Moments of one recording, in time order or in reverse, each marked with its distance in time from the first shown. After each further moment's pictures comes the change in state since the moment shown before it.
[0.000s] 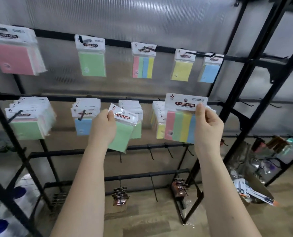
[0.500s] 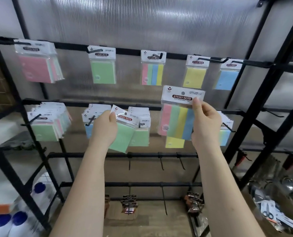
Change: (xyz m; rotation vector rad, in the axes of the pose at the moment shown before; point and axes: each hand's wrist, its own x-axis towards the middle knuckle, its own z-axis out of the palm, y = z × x) left_hand 0.009 0.012 -0.005 0.021 0.071 -0.015; right_hand 0.041 0.001 0.025 0.220 -0.156 0.107
